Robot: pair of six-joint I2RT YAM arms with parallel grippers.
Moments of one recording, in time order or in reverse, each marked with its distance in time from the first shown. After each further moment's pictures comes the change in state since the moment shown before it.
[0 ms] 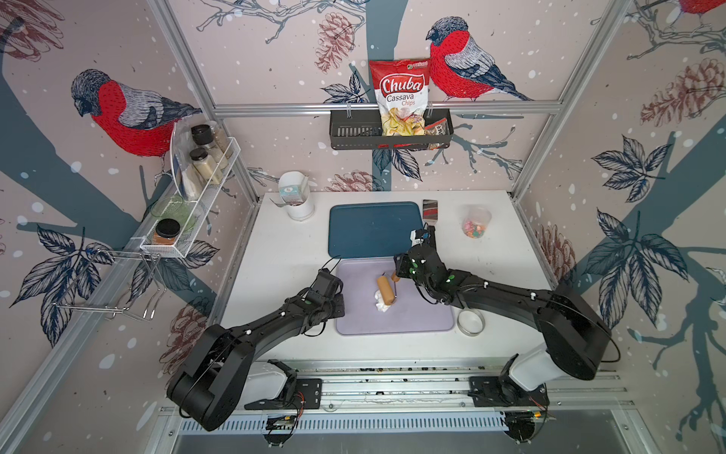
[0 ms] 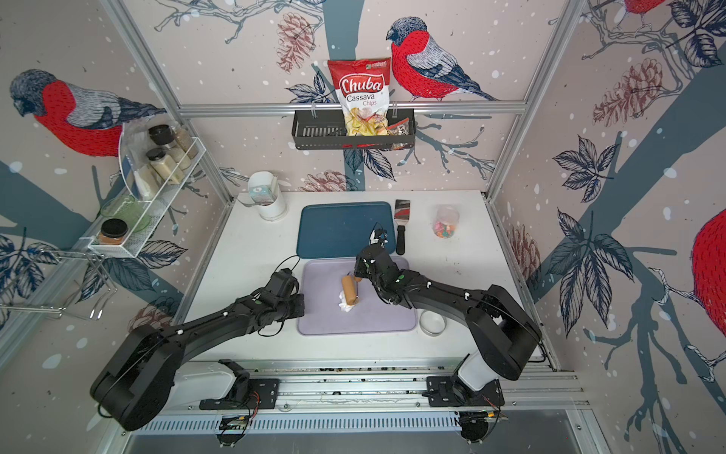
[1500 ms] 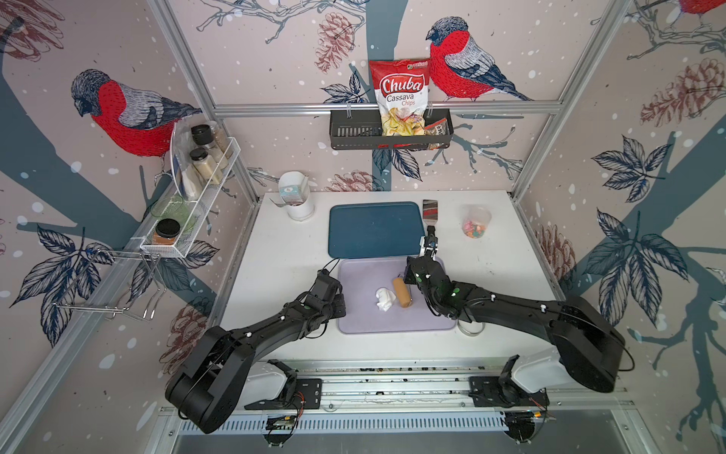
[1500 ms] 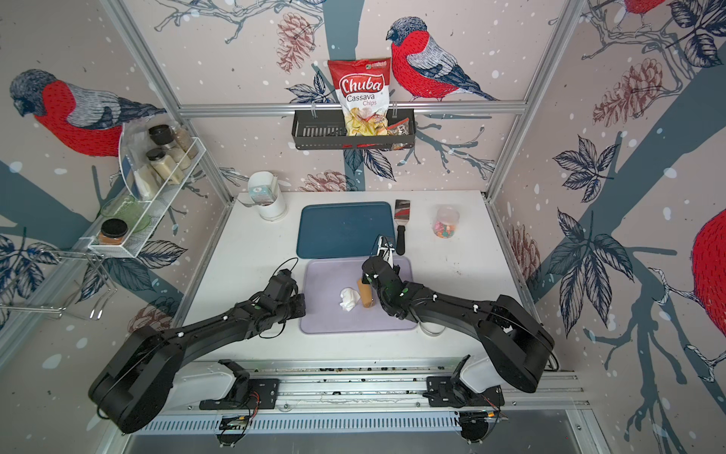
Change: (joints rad) left arm -0.016 -0.006 -0.058 0.126 0.027 -0.051; right arm 0.102 -0.099 -0.064 0.058 0.260 -0.083
